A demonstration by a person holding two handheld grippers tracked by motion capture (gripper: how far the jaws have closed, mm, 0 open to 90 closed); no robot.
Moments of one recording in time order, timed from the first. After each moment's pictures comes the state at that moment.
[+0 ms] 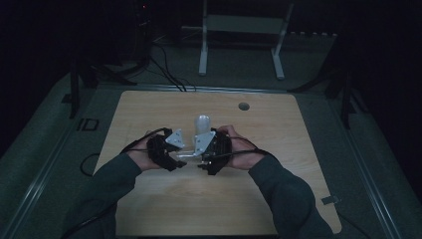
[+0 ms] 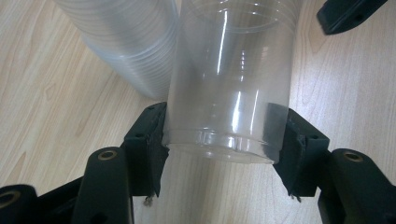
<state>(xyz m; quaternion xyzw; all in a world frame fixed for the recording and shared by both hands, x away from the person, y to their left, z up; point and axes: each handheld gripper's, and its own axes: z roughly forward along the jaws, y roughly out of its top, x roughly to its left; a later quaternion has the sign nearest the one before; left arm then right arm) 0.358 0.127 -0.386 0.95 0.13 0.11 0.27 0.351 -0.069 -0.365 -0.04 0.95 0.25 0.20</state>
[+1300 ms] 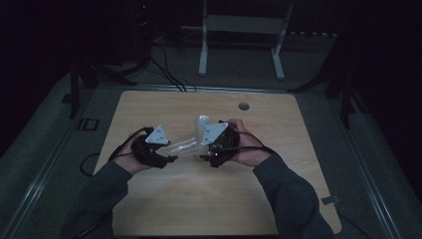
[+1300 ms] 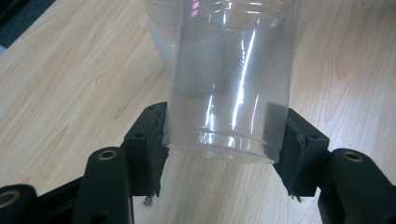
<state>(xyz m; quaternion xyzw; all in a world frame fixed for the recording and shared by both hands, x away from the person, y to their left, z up) 0.346 0.163 -0.383 0.90 0.21 0.16 0.34 0.358 -0.087 -0.349 0.01 0.93 0.30 0.22</state>
